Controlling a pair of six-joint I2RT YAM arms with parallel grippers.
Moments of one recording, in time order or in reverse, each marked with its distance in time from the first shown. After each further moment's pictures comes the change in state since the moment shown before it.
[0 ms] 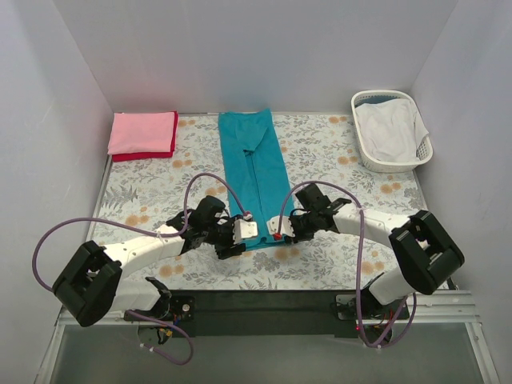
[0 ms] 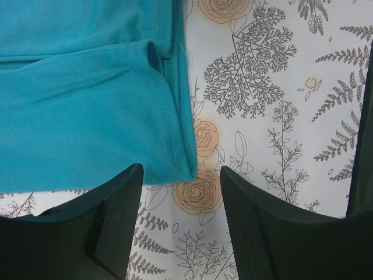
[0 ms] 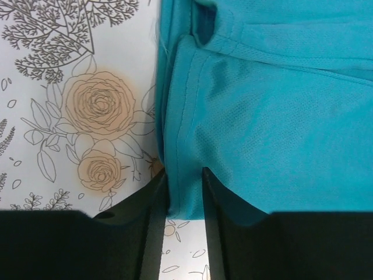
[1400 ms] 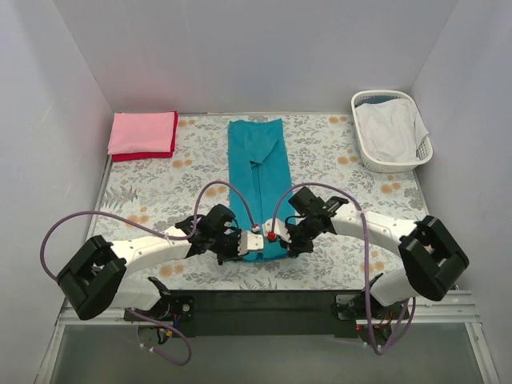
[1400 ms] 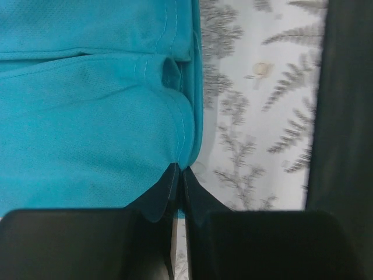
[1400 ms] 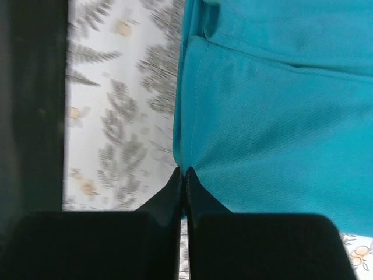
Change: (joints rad) left arm -0.105 0.051 -0.003 -0.041 -0.056 -0.008; right arm 0.061 0.010 0.108 -0.275 -0.106 0.232
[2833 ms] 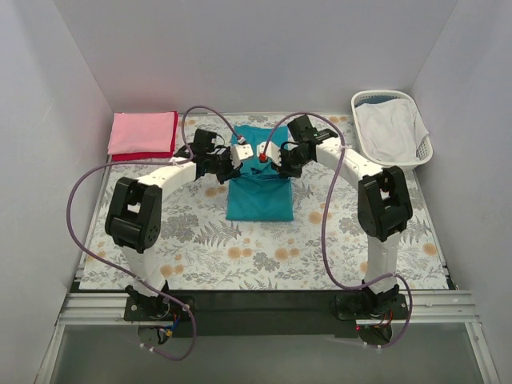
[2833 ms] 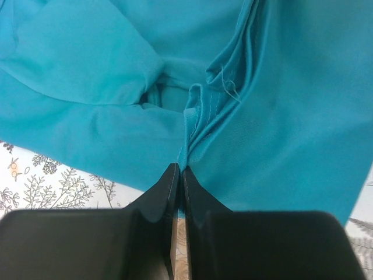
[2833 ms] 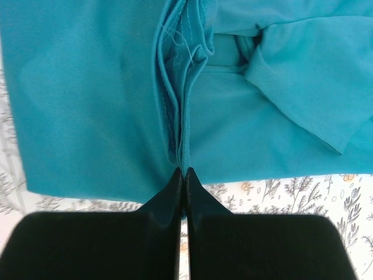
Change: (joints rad) left arm 0.461 0.528 0.704 -0.017 0.172 0.148; right arm -0.262 0.497 0.797 -0.124 0.077 -0.143
